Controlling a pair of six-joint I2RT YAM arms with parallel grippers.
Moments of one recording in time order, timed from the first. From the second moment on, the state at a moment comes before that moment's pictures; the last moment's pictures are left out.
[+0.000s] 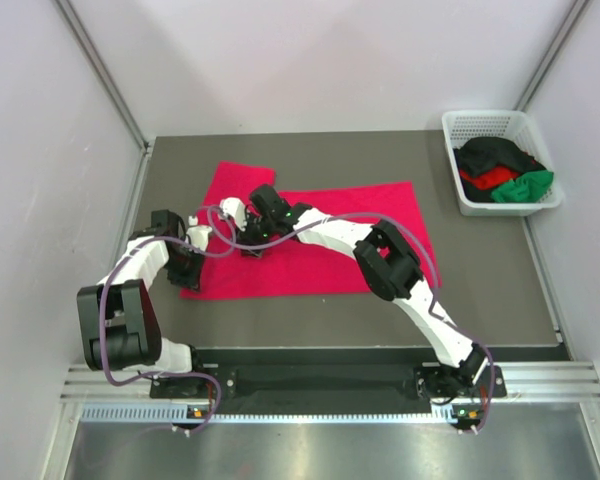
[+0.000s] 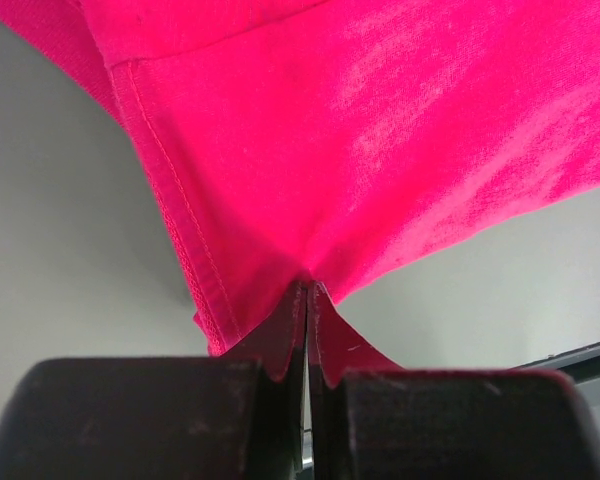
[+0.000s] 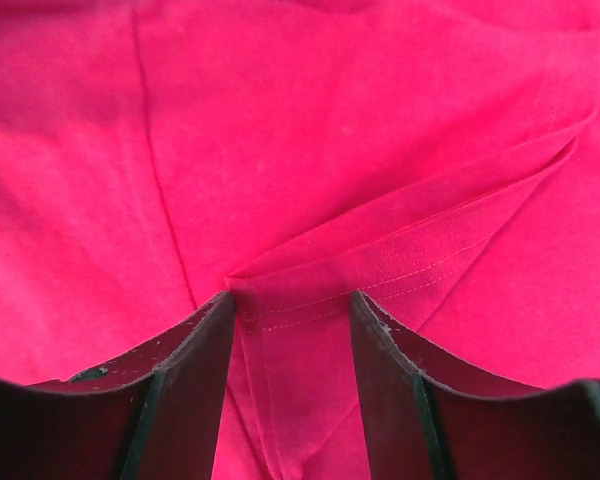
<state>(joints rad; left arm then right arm) 0.15 1.43 0.84 -0.78 0.22 0.44 0.89 2.47 2.03 -0.30 -0.42 -0.35</state>
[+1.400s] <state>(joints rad) 0.14 1.42 0.84 -0.78 0.22 0.42 0.80 2.41 1.94 -0.14 0.26 -0.37</state>
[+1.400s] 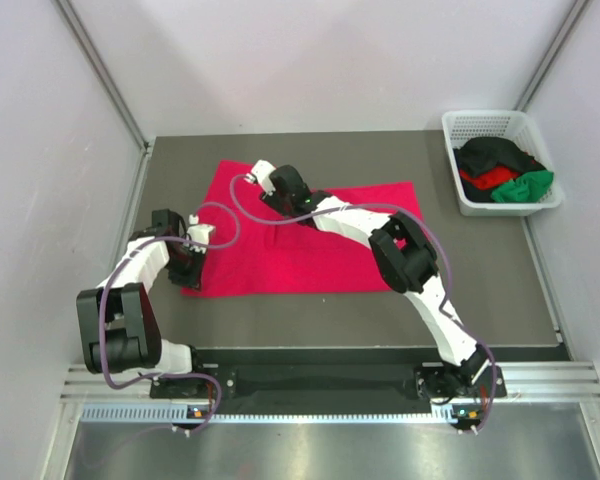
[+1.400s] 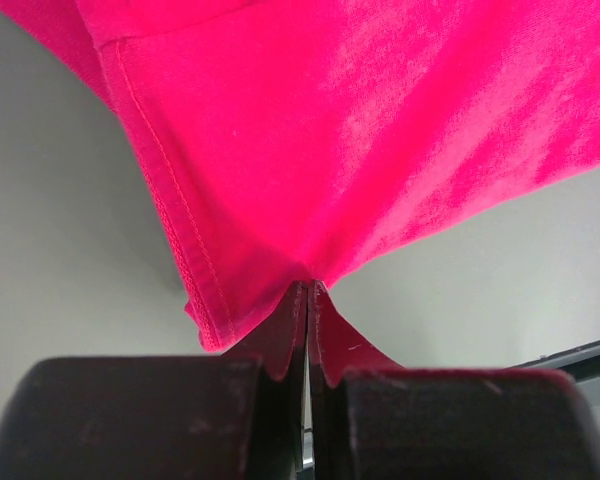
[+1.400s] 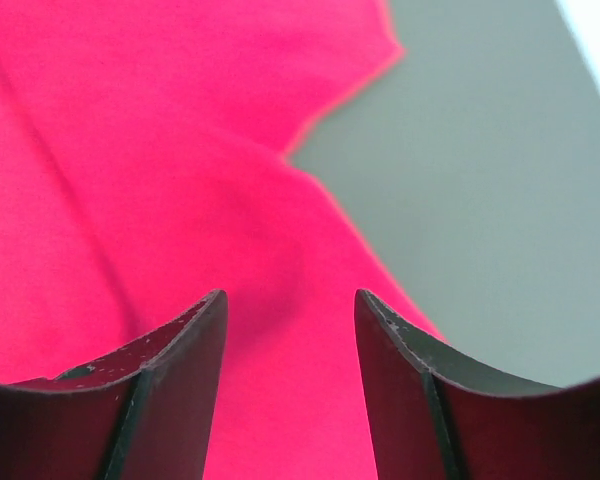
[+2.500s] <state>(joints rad) 0.09 1.73 1.40 -0.85 0.32 0.47 0.33 1.89 1.47 -0.46 -0.14 -0.26</state>
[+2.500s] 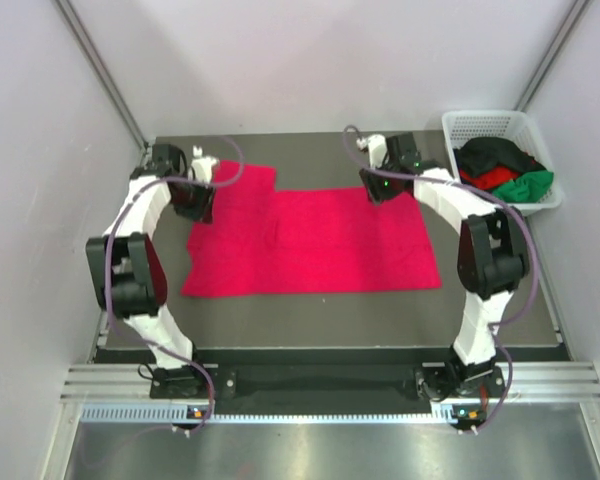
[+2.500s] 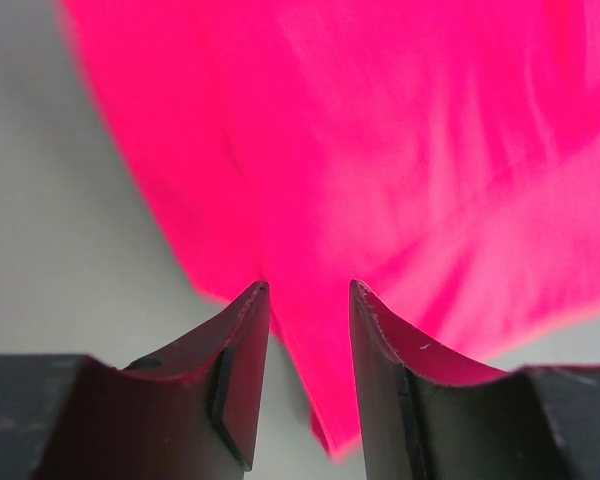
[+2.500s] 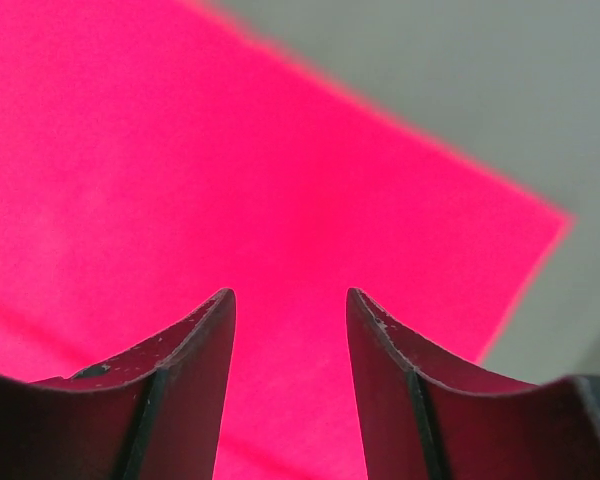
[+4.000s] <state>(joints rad) 0.06 2.66 2.37 -0.34 0.22 0.09 0.09 2.22 1.81 -0.54 -0.24 -0.26</state>
